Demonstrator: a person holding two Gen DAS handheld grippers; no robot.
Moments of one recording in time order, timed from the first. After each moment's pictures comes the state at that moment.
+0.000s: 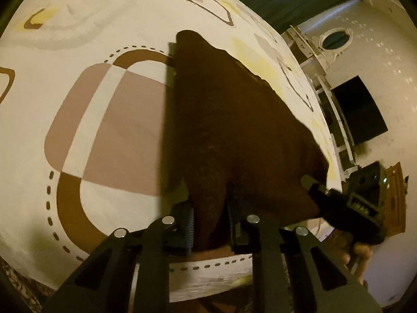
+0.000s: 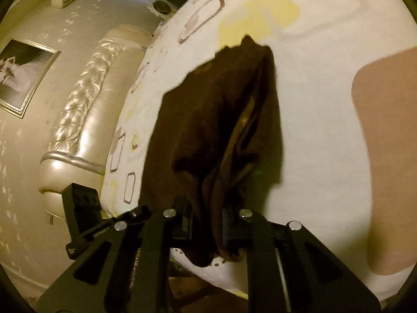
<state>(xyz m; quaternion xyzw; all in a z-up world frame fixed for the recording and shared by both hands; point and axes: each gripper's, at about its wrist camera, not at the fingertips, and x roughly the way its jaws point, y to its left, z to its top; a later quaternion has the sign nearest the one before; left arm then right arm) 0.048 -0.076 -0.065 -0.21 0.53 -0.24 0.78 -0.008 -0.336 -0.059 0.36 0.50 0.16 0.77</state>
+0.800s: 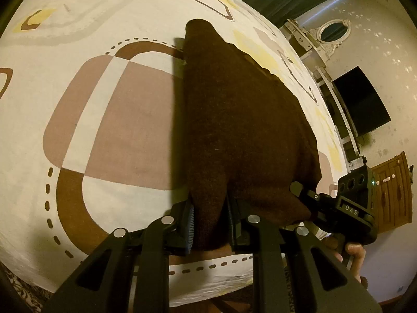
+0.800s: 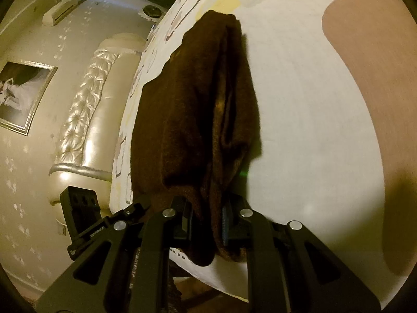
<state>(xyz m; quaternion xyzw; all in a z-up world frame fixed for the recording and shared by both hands) 0.052 -0.071 -0.076 -0.20 0.54 -0.25 0.78 -0.027 -0.346 -0.113 0.42 0.50 0.16 0.74</state>
